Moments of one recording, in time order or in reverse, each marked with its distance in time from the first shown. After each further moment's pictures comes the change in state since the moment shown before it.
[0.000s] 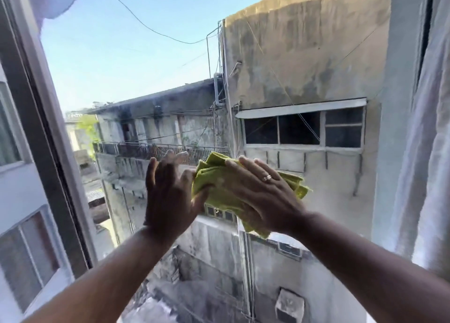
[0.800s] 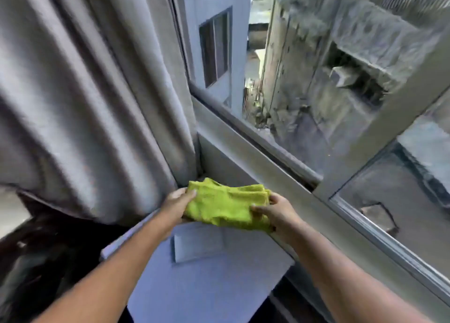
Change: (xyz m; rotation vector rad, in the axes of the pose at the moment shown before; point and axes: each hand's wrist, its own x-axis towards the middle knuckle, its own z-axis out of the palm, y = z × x) left_hand -0.565 -0.268 -0.105 -0.724 -0.253 -2.119; right_hand -0.015 -0.584 0.239 1.684 -1.395 1.285
